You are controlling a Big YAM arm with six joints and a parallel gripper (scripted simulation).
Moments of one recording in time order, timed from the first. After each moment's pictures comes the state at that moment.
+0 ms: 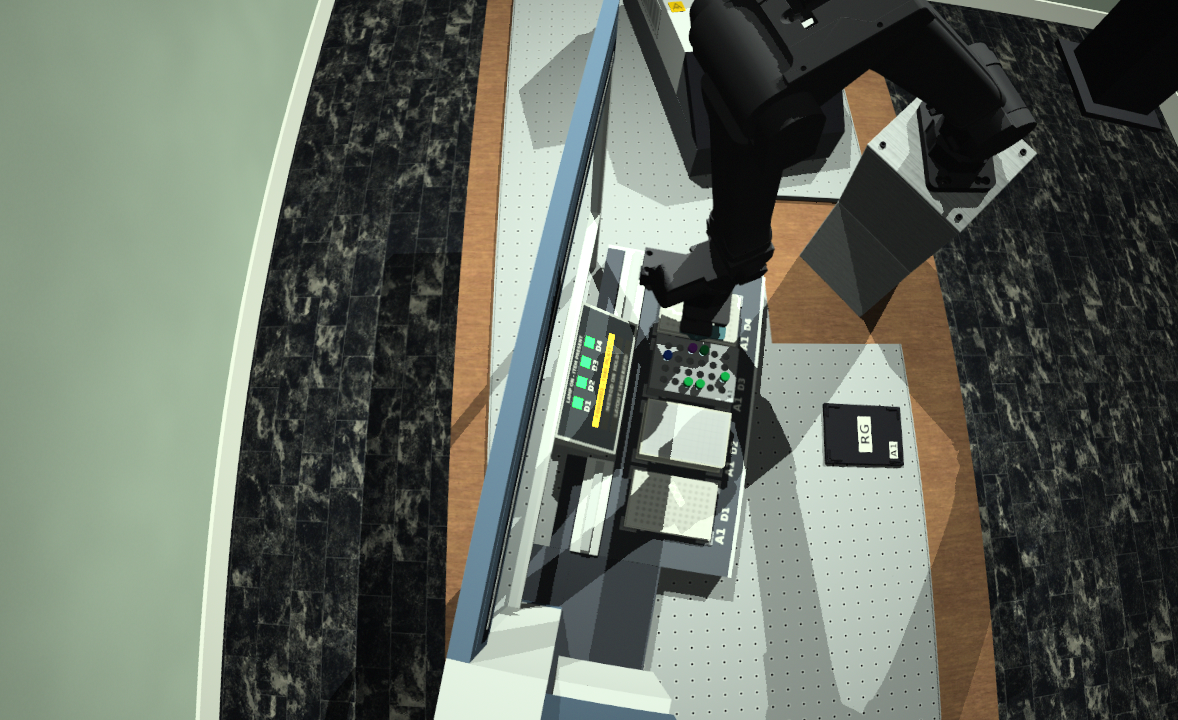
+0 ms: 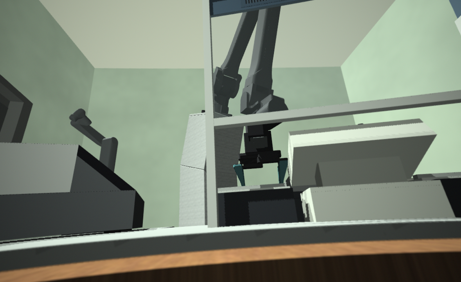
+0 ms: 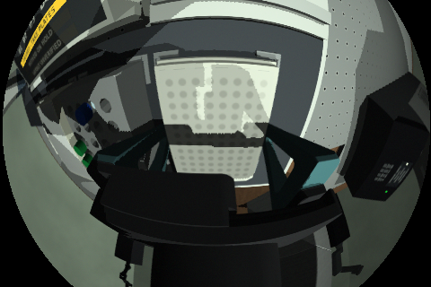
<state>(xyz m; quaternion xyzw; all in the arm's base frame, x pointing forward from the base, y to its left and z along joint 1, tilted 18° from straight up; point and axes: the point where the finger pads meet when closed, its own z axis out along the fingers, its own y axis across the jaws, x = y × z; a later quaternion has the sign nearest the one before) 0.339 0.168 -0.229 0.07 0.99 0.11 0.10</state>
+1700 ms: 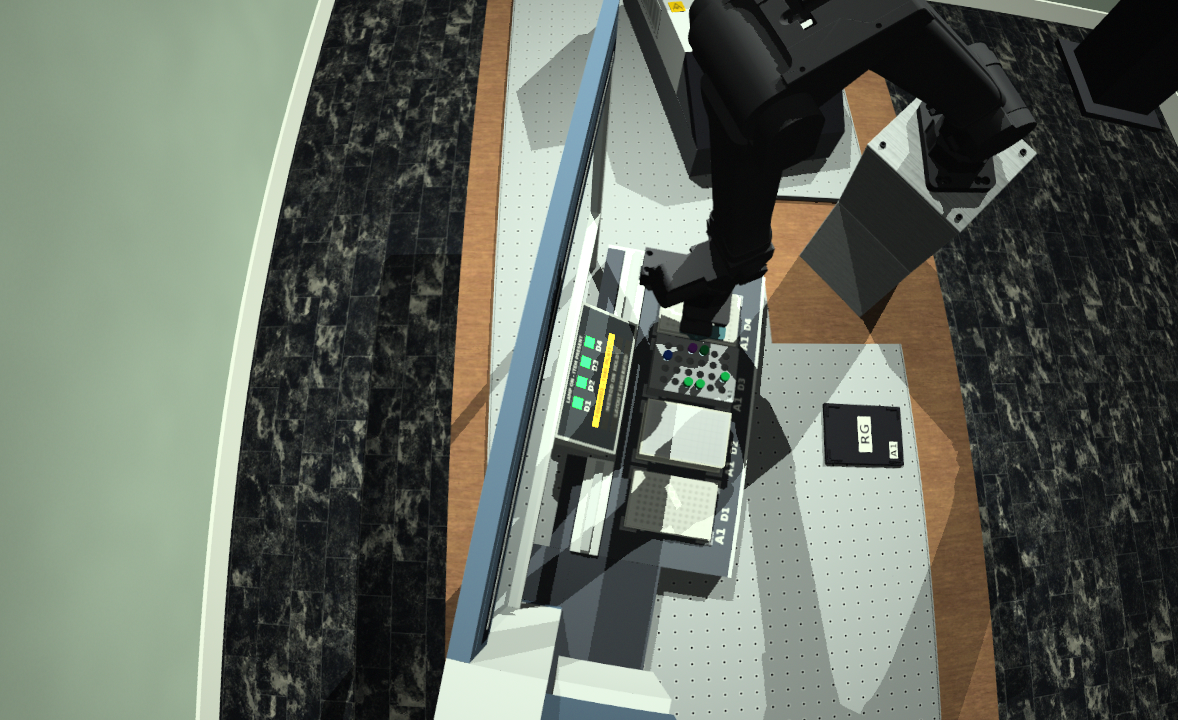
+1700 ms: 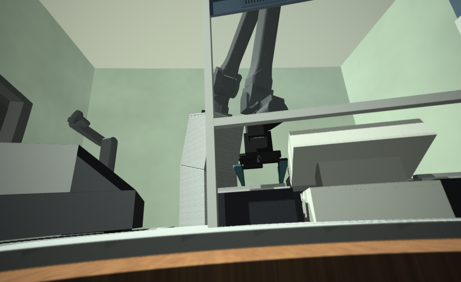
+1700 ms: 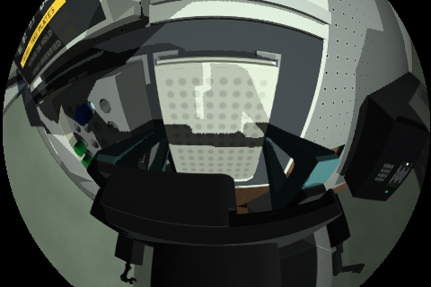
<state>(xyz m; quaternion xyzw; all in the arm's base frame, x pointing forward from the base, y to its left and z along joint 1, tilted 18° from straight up) 0.339 0.168 -0.230 0.07 0.99 0.11 0.11</state>
